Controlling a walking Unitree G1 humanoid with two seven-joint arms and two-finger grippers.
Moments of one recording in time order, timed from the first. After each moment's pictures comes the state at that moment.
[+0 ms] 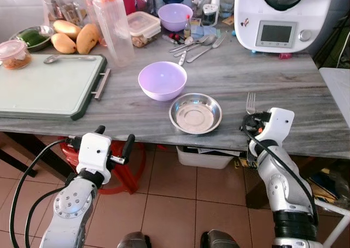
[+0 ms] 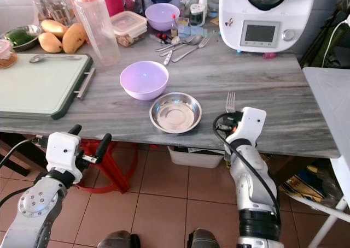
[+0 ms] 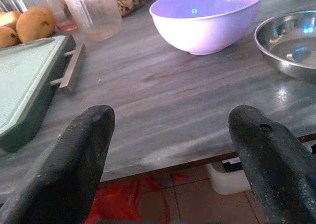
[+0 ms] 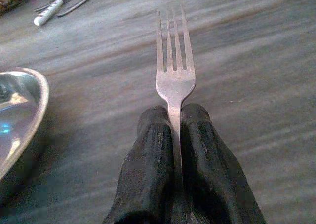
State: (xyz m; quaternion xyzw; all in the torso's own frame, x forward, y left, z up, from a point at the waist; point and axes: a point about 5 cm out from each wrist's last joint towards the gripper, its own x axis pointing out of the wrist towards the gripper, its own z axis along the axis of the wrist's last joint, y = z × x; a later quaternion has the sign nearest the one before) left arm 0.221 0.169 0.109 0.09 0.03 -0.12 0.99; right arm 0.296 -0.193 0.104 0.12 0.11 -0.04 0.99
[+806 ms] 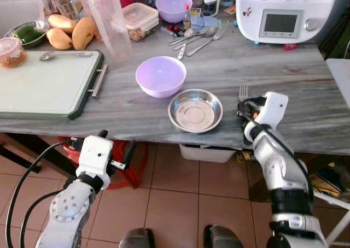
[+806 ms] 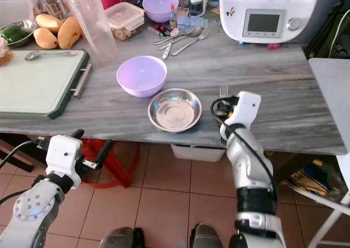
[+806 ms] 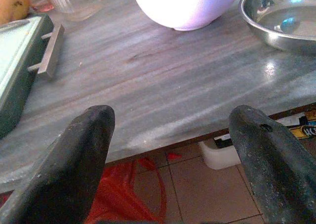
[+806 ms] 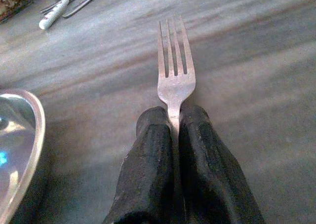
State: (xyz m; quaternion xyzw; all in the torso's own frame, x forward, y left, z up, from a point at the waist) left arm 0.213 0.169 0.110 0.10 0.06 -0.15 0.98; right arm 0.327 -0.184 0.121 0.13 0.10 -0.01 0.99
